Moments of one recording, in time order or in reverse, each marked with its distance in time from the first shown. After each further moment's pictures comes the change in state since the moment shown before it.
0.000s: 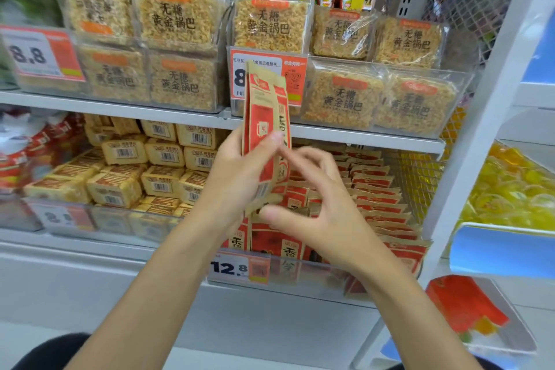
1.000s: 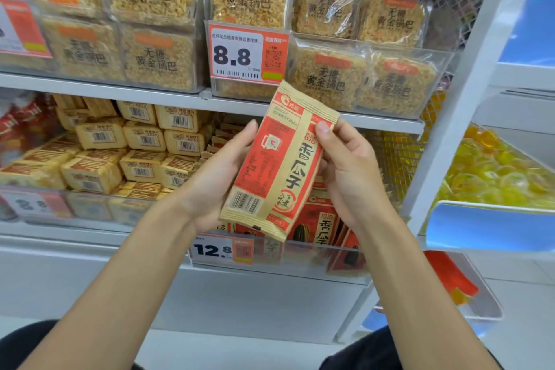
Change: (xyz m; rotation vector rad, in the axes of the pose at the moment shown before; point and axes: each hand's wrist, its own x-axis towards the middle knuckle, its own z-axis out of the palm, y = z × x) left_hand -0.004 -0.013 -0.005 -0.160 -0.425 -0.389; right_hand 0.014 0.015 -0.025 0.760 0.310 0.207
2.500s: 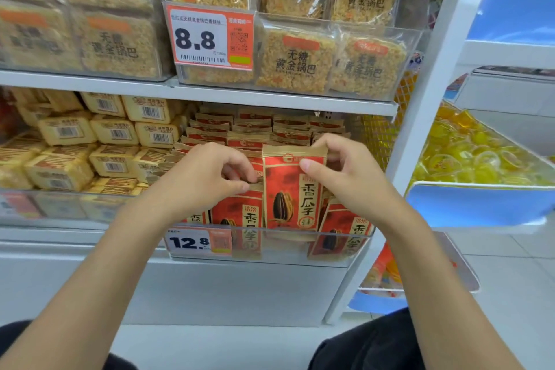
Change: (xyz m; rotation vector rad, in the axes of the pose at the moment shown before) left_hand 0.012 -0.007 -0.006 1.203 0.219 0.188; right_hand -0.013 -0.004 -0.063 -0.799 -0.182 -0.124
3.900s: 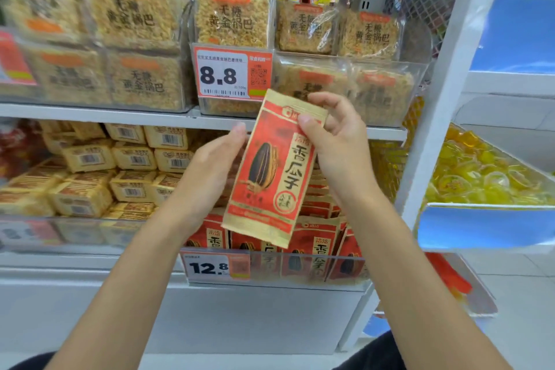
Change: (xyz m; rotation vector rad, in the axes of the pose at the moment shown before) left_hand -0.006 0.013 -0.024 -0.742 0.167 -0.066; right_hand 0.051 -0.069 0.031 0.549 0.338 0.066
